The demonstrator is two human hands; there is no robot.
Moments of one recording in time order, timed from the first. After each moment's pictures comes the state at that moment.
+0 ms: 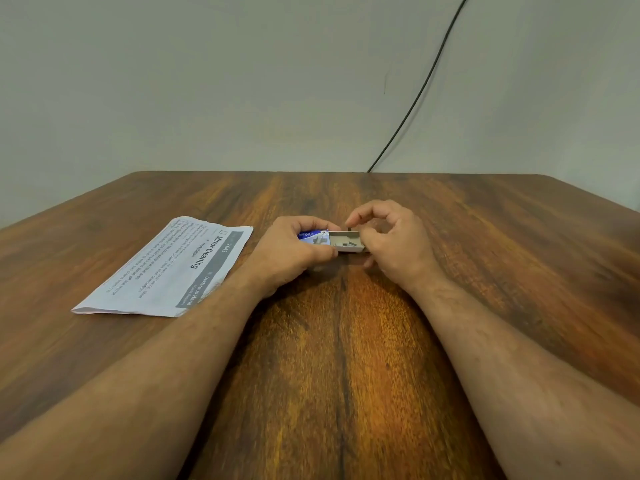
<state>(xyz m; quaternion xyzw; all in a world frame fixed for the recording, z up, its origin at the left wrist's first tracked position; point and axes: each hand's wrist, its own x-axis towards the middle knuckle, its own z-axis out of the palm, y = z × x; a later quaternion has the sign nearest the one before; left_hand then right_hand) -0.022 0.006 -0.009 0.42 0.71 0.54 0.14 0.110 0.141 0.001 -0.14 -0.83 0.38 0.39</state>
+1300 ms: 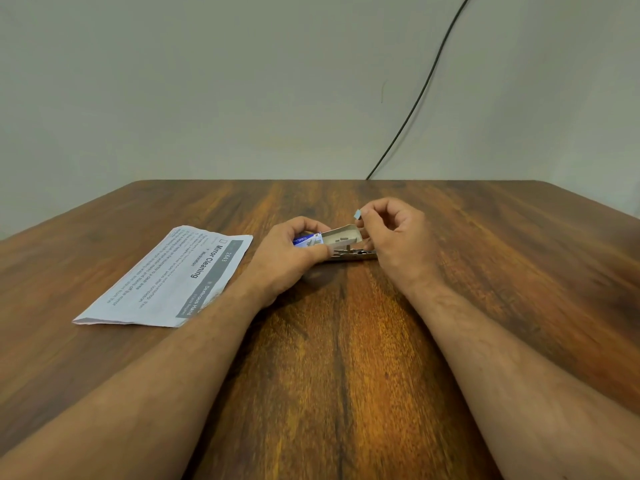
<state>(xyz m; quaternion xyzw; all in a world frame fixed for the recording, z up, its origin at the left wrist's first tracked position) -0.025 0.008 -0.012 0.39 0.70 0.59 0.13 0.102 0.144 0.004 -0.14 -0.75 0.42 0.48</state>
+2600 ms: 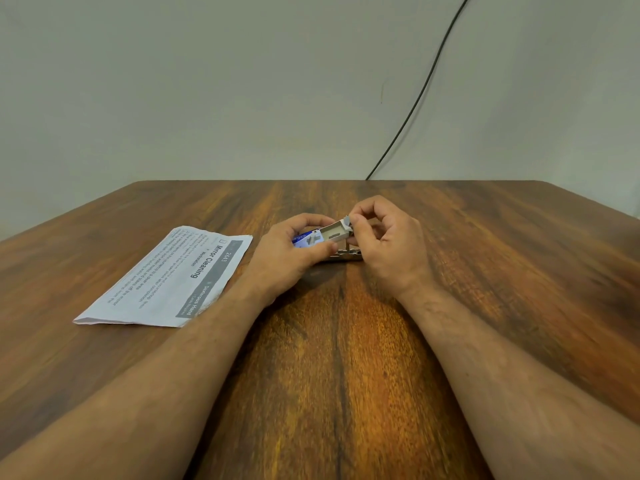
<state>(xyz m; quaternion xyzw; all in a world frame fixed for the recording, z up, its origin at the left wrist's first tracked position) -0.024 0.008 -0.014 0.44 0.69 0.57 0.08 0.107 0.133 0.003 -0.09 -0.80 0.34 0.49</state>
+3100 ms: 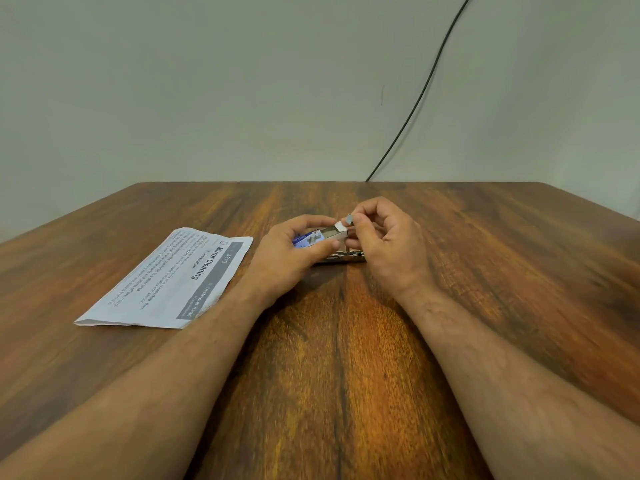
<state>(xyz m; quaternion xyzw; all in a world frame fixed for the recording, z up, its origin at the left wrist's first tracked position) -0.028 0.009 -0.014 0.45 0.68 0.58 0.09 0.105 0.133 0.003 -0.08 -0.77 0.42 0.48</state>
